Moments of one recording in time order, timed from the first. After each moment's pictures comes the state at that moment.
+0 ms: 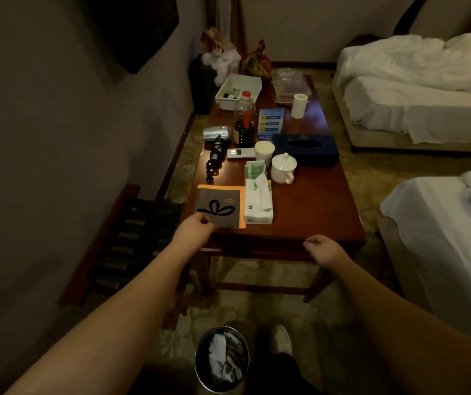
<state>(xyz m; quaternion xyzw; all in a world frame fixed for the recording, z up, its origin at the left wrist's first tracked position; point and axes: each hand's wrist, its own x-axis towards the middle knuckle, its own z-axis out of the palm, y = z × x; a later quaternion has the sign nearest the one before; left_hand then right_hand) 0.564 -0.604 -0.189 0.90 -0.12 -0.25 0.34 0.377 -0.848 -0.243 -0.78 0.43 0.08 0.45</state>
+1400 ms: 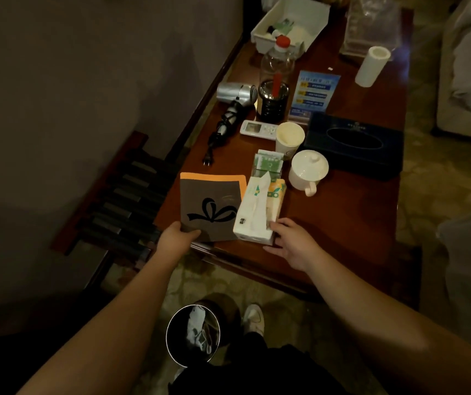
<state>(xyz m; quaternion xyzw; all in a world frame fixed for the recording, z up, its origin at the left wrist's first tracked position) 0.625 -0.687 -0.310 0.87 0.16 -0.27 0.39 0.550 -0.932 -0.306 -0.49 0.41 0.18 0.75</state>
